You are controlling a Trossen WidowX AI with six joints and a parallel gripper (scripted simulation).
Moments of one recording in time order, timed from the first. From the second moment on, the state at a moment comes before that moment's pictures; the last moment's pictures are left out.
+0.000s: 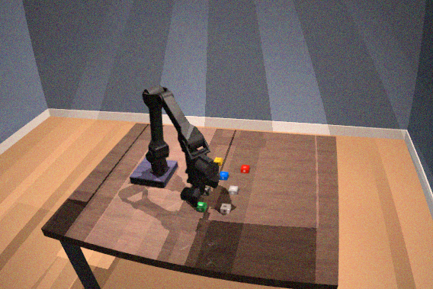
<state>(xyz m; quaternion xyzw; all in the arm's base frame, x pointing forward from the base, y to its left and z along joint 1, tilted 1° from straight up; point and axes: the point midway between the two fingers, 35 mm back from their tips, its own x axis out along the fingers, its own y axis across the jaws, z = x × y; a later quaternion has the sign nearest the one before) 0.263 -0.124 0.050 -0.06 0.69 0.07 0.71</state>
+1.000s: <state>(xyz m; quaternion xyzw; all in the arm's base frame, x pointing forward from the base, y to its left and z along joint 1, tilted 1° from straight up) 0.283 0.000 0.138 -0.06 0.69 0.07 0.72</state>
